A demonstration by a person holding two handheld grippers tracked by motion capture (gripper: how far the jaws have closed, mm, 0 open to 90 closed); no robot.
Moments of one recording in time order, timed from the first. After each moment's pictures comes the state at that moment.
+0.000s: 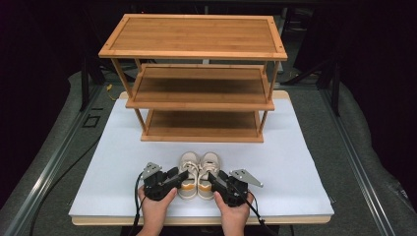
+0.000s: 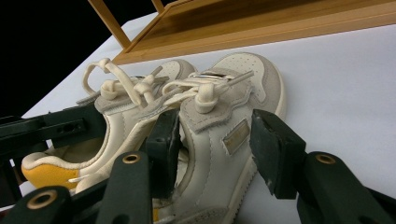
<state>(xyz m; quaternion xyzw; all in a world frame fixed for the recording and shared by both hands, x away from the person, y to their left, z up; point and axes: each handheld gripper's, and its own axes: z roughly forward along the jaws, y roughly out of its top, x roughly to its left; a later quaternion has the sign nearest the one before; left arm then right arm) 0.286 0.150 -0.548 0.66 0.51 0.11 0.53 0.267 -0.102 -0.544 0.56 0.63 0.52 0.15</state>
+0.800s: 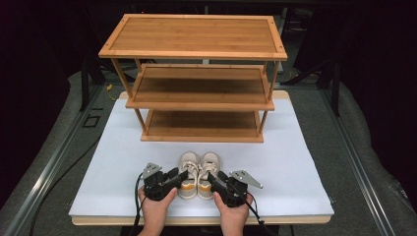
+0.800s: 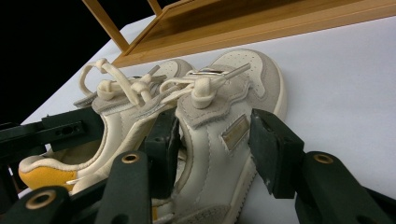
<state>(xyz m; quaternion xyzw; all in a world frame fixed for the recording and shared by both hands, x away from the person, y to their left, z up) 0.285 0.149 -0.548 0.66 0.52 0.11 0.53 0.266 -0.100 -0.548 0.57 0.62 0.52 0.14</state>
